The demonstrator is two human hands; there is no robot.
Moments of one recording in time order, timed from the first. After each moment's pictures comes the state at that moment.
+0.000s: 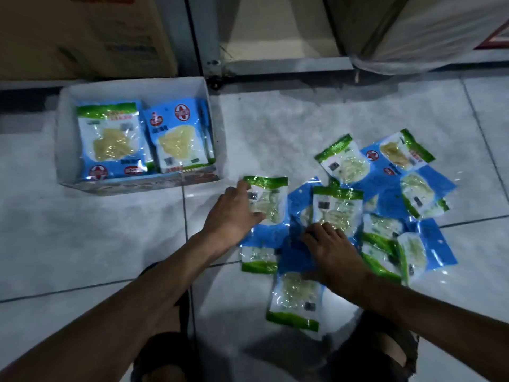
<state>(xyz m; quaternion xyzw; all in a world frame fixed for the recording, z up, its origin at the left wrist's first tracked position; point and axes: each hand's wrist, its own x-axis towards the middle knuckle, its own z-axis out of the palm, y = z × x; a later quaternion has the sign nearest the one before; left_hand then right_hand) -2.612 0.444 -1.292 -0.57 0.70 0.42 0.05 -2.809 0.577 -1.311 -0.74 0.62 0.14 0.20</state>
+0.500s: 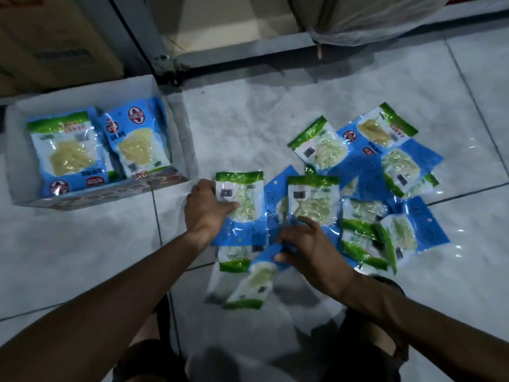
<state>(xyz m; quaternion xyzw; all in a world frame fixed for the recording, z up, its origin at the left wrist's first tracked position) -2.635 0.438 -1.349 -0.71 0.59 0.39 -0.03 -2.815 0.582 -1.307 -0.66 0.64 -0.15 0.36</state>
